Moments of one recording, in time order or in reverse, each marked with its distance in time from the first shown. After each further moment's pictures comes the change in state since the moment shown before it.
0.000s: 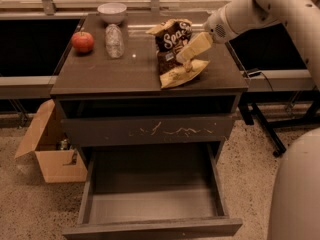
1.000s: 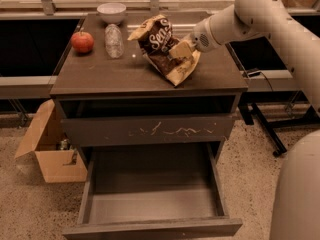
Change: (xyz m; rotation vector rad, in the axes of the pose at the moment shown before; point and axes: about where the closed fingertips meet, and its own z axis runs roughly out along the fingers) arm -0.007 0.019 0.046 -0.037 -0.064 0.064
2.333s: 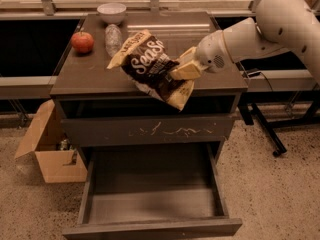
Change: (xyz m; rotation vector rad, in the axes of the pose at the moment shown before) arm 0.021 0.121 -0.048 -0.283 -0.077 -0.254
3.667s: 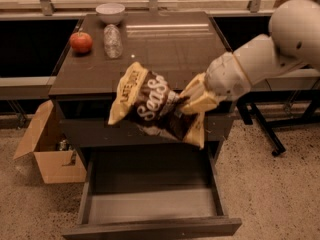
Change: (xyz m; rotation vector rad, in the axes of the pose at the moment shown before) arm 0.032 0.105 -0.026 -0.216 0.073 -0.159
